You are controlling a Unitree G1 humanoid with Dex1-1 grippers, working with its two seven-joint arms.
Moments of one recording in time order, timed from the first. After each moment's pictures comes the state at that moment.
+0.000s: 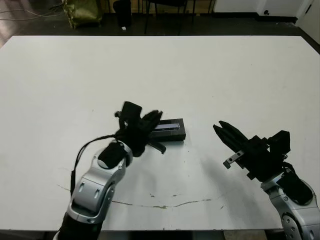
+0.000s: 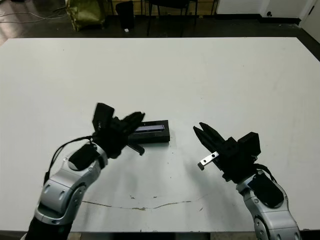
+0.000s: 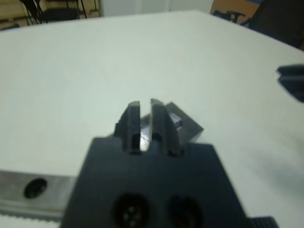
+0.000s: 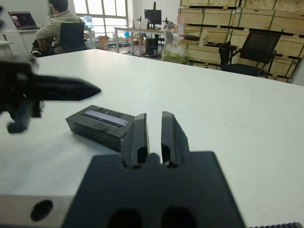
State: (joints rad) left arm -0.20 0.05 -0.28 -0.34 -0.08 0.69 -0.20; right arm 0.14 -0.40 -0.03 -0.41 0.33 0.18 0.47
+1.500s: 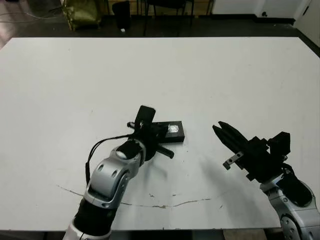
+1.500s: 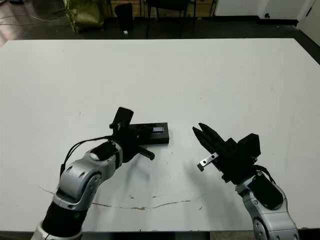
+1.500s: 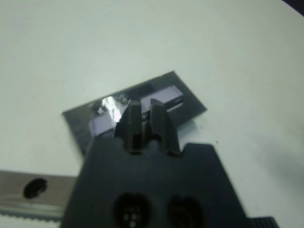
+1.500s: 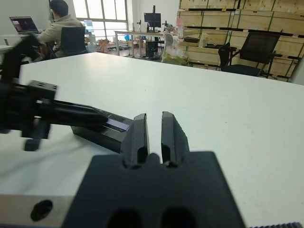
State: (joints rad) left arm -0.22 0.04 -0.20 -0.36 -0.19 0.96 -0.17; right arm 0.15 -0.39 -0.03 -0.40 0.34 0.16 0.48
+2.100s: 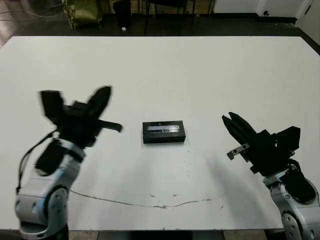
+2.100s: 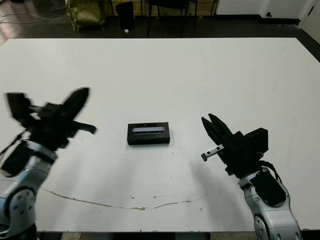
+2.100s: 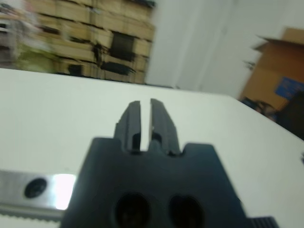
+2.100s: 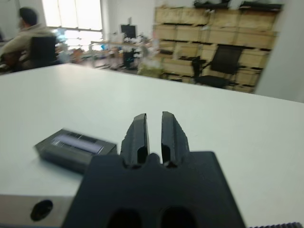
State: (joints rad) left arm -0.11 0.12 0.26 -0.61 -0.40 0.59 -0.17; right arm 0.08 -0.36 -0.07 -0.45 0.31 0.21 0.32
